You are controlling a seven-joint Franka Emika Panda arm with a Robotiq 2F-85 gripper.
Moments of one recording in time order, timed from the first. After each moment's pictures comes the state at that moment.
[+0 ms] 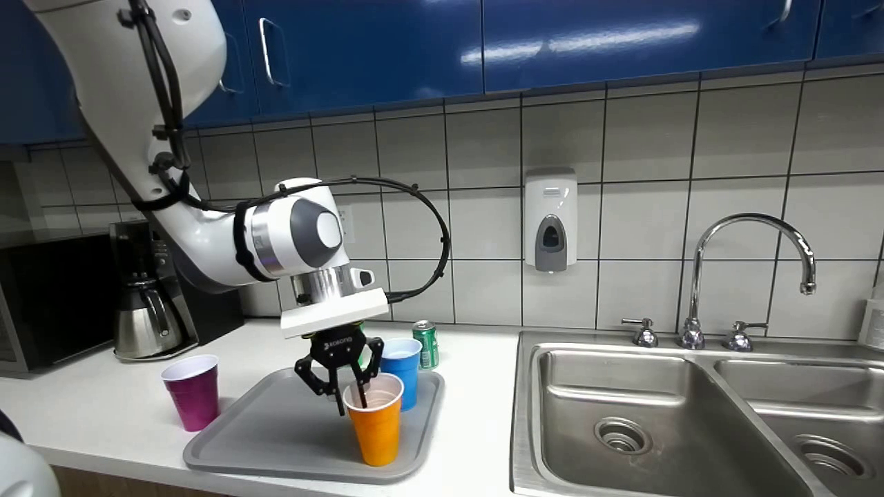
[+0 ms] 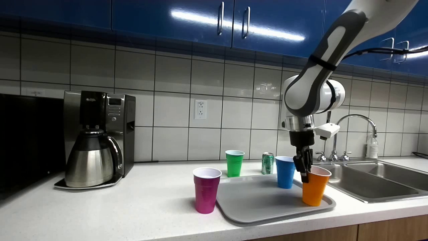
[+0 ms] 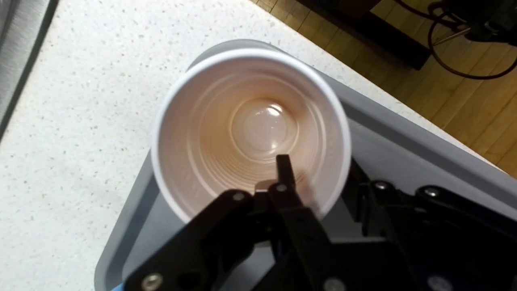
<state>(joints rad) 0.03 -0.03 -0.03 -2.56 -0.27 2.45 -0.42</state>
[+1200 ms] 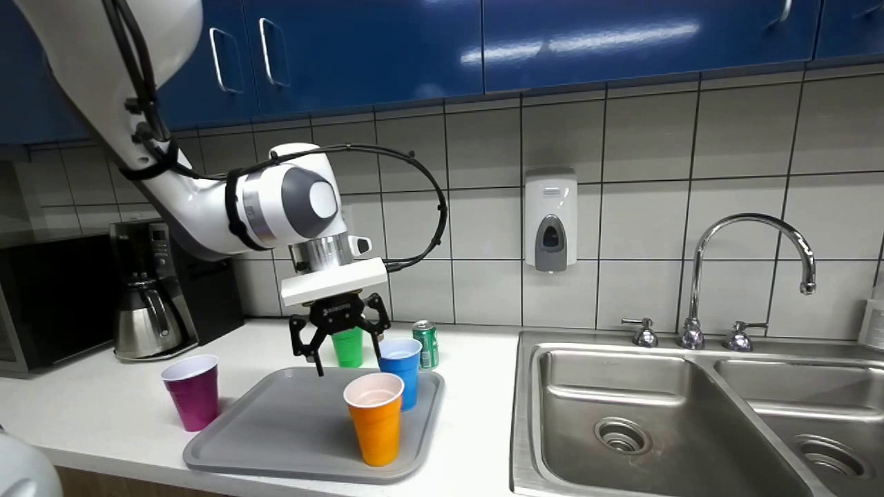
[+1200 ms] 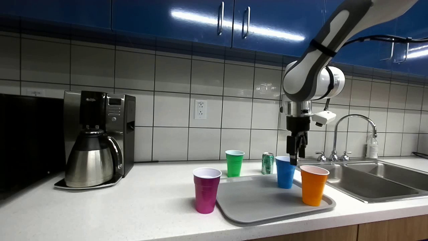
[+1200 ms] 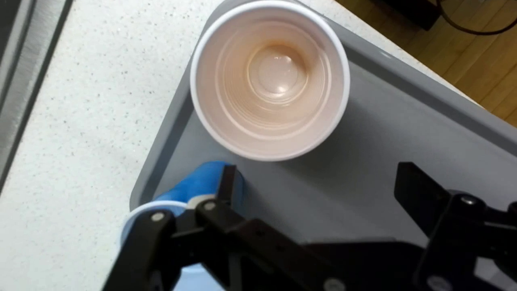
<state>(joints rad) 0.04 -0.12 -0.03 -2.53 -0.20 2.45 -0.48</state>
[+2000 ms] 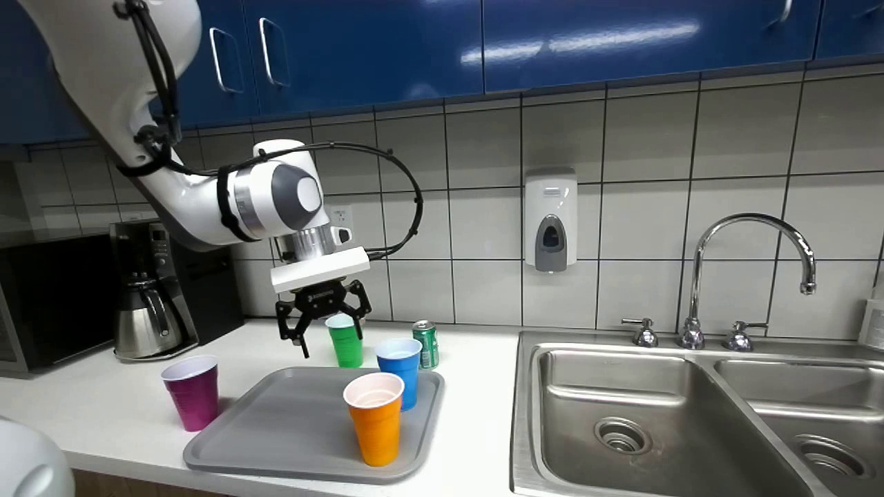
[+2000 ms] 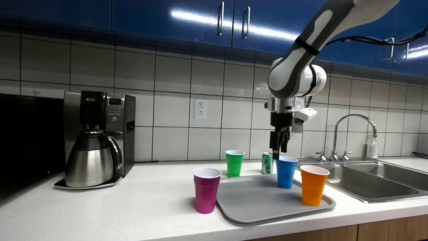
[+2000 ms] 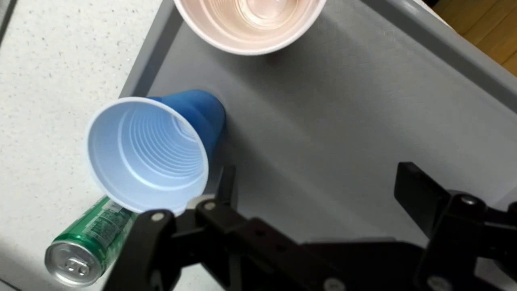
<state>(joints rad) 0.09 -0.05 0.01 -2.43 -0.17 2.46 -0.48</state>
